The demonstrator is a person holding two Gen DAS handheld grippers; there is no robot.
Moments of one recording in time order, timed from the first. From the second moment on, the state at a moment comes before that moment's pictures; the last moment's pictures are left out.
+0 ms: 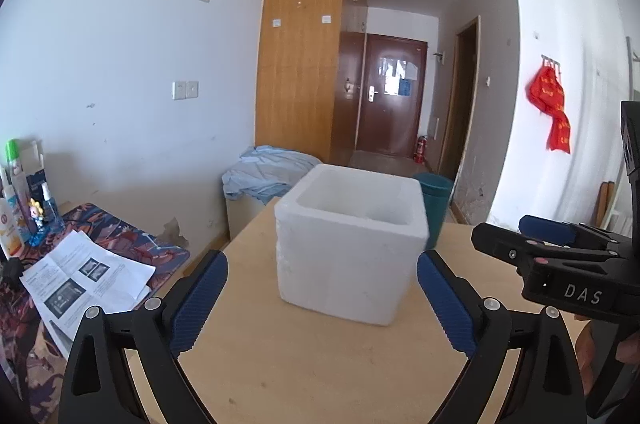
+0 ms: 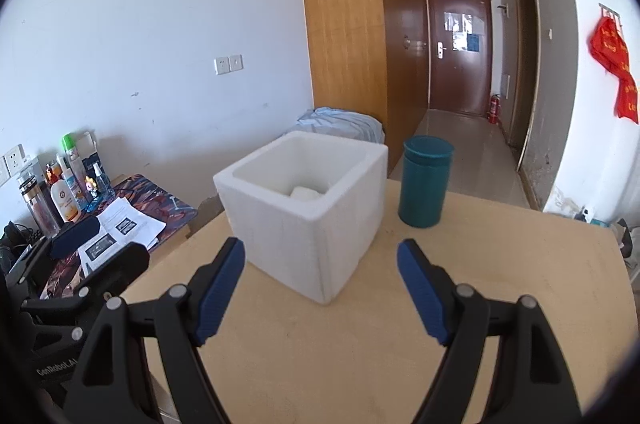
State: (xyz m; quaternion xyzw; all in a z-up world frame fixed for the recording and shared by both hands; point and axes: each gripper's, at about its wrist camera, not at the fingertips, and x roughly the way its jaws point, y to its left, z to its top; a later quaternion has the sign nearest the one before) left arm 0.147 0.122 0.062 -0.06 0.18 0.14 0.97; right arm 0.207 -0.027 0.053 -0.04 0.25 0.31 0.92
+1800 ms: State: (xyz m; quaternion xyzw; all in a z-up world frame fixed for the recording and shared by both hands) left arm 0.002 -0.004 0.021 -0.02 0.13 -0.01 0.99; right arm 0.033 -0.168 -0.002 0.02 0.19 0.14 0.97
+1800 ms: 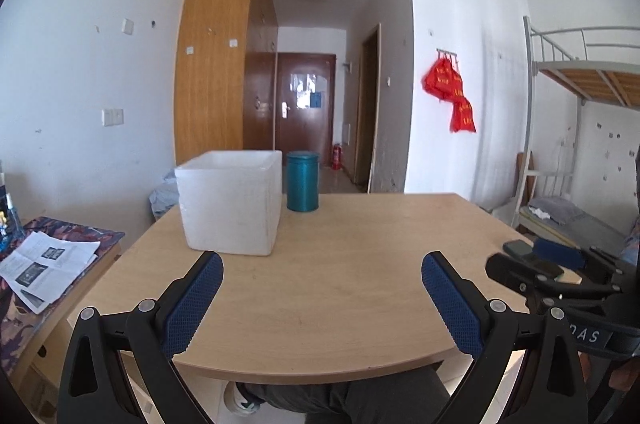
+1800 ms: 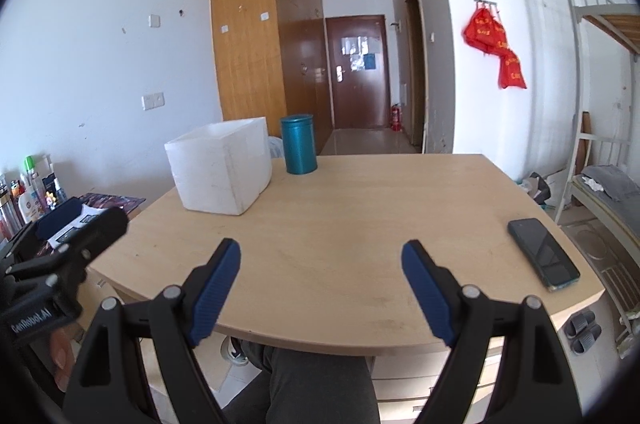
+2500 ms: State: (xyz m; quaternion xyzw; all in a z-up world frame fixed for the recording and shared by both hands) left arm -0.029 -0.009 0.015 0.00 0.03 0.02 1.00; right arm -0.013 -0.172 -0.002 0.01 0.05 0.05 1.00
